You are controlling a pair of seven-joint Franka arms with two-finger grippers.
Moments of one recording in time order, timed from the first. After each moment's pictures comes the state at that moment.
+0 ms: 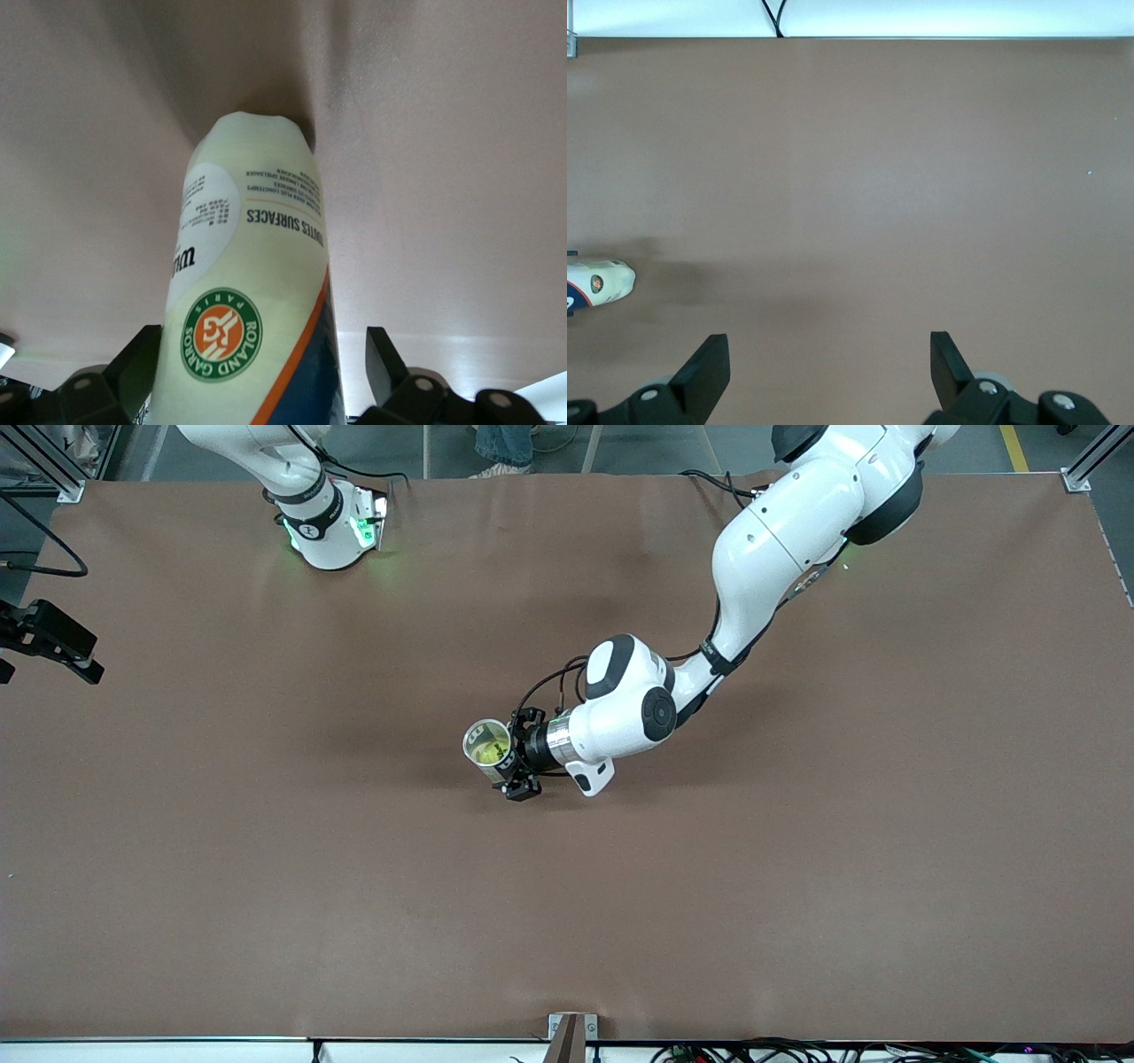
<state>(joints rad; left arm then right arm) -0.42 0.96 -0.52 -1.35 -0.51 2.66 -1.77 0.10 0.01 -0.11 -1.46 -0.02 1.60 -0.01</state>
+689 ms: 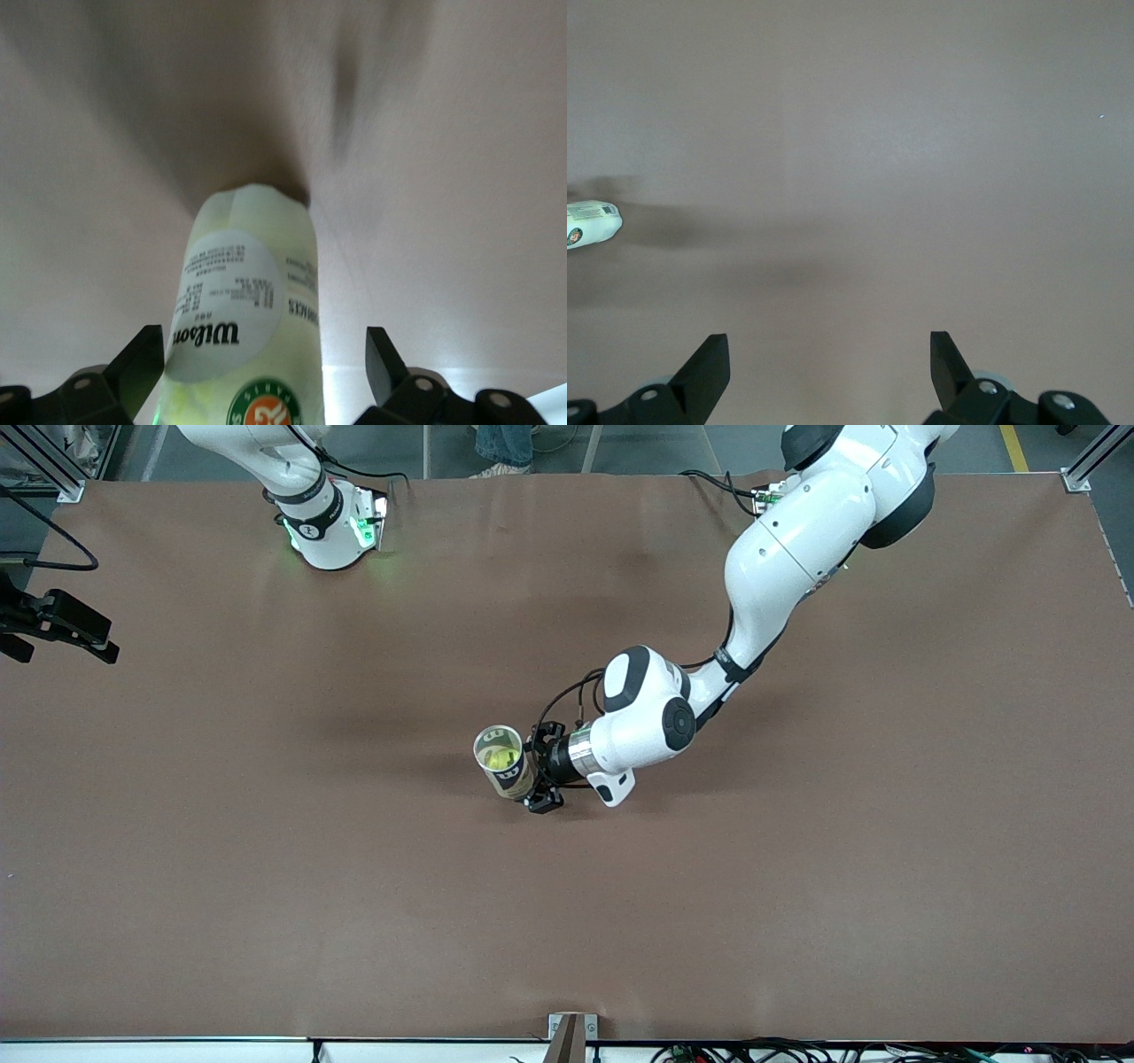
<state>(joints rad) -0.35 0.96 -0.52 -1.42 -0.51 2.70 -1.70 0.10 0.01 -0.11 -1.46 -0.02 1.49 -0.01</state>
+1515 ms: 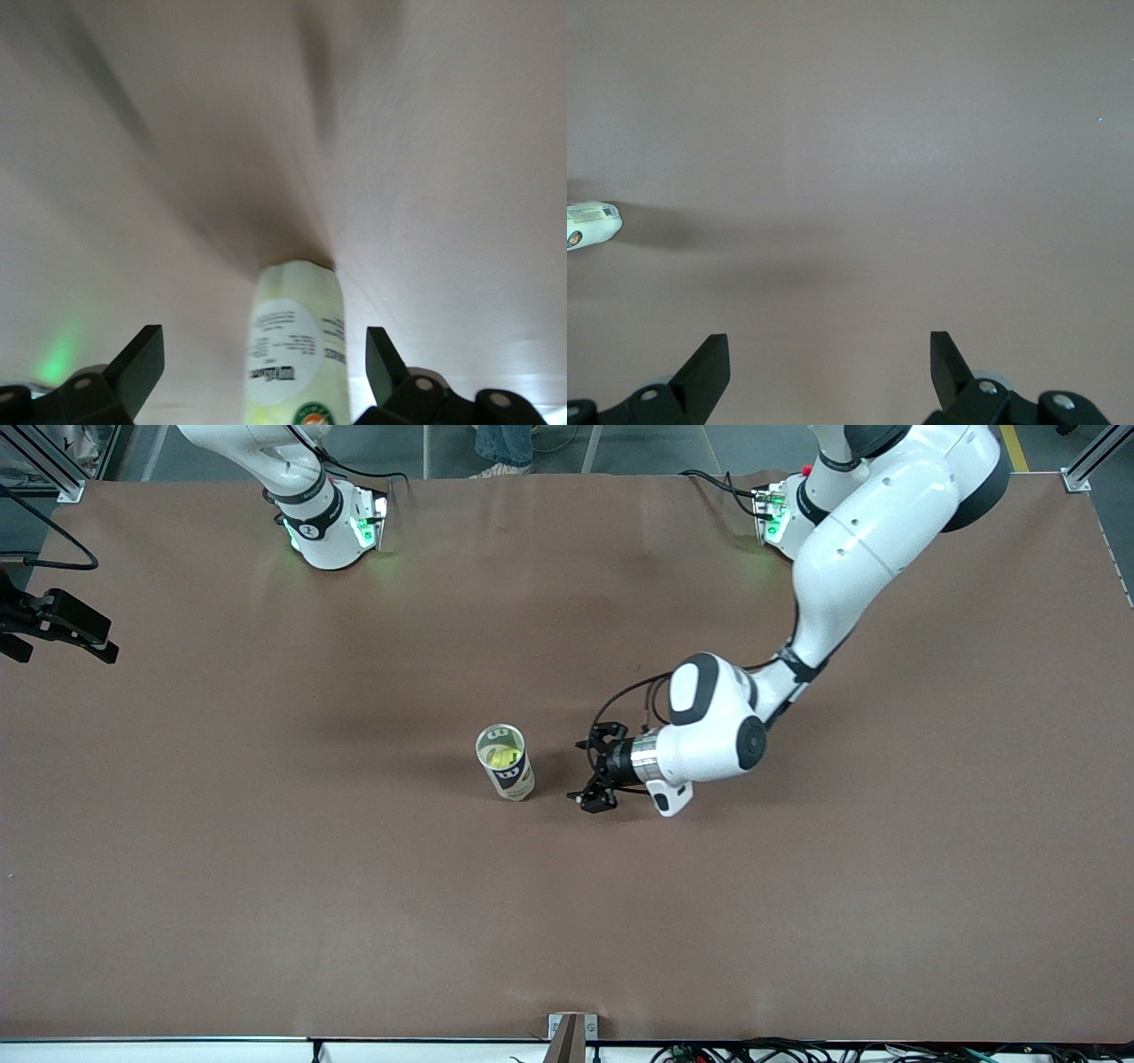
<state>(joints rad) -0.07 0.82 -0.62 -1.62 -0.43 2.47 -1.48 0.10 0.01 -0.11 -1.45 -0.03 1.49 -0.01</state>
